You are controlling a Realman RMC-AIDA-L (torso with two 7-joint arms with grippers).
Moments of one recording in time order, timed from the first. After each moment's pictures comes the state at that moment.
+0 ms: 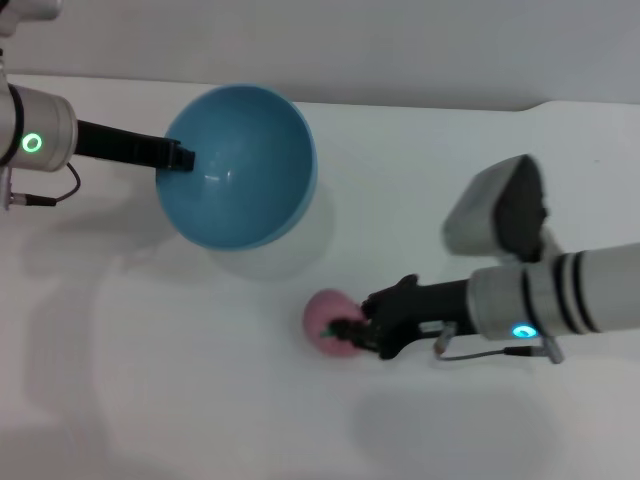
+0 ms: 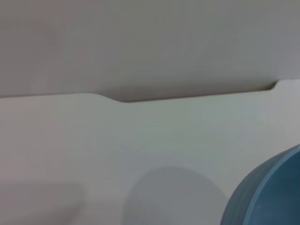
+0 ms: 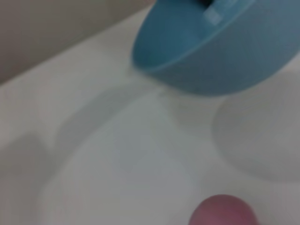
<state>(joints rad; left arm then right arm) -0.50 -2.02 1.08 1.09 2.31 1.22 -2.51 0.61 2.07 -1.87 -0.65 -1.53 -0.85 1.81</state>
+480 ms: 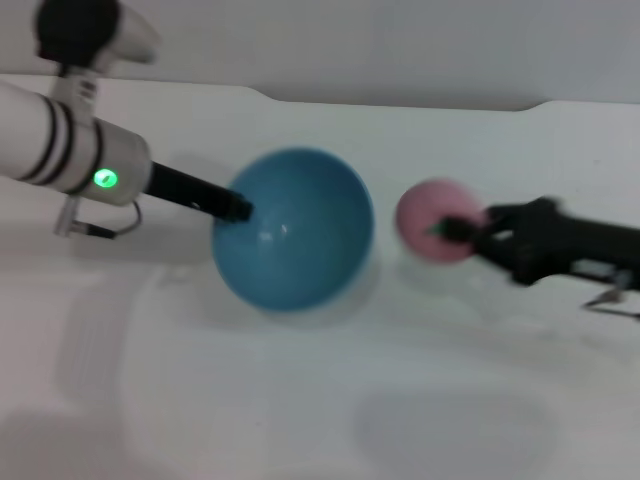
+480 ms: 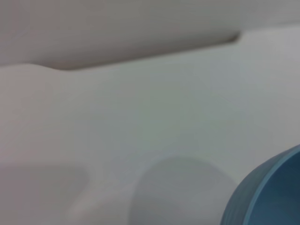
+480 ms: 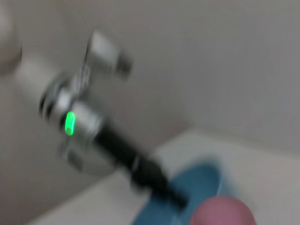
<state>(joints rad) -0.54 -2.05 1.25 1.06 2.34 1.22 -2.51 0.36 2.07 -1.22 -0.78 -1.53 -1.35 1.51</state>
